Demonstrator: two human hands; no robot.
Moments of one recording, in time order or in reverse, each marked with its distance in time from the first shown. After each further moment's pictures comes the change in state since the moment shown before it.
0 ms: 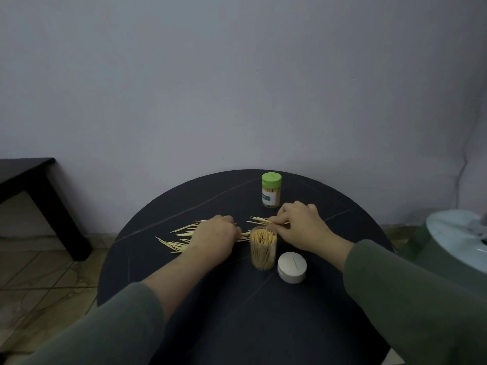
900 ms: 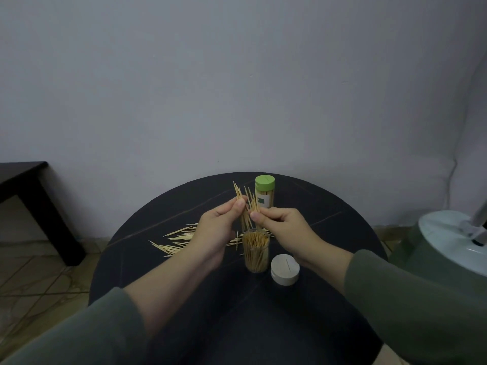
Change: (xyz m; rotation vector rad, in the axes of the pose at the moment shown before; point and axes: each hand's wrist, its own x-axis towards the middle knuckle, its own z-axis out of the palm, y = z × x) left_hand -0.004 0.035 -0.038 -1.876 0.251 -0.520; right_hand -0.020 -0.032 -0.005 1.244 0.079 0.135
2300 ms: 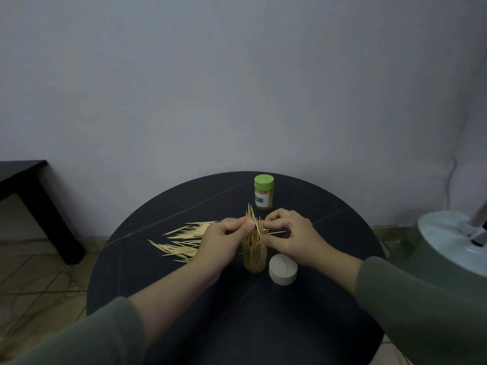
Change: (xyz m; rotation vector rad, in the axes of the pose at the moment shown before) left_hand -0.007 -0.028 -0.005 0.262 -0.085 0.060; right_hand -0.009 0.003 -0.020 -0.711 -0.088 -0.168
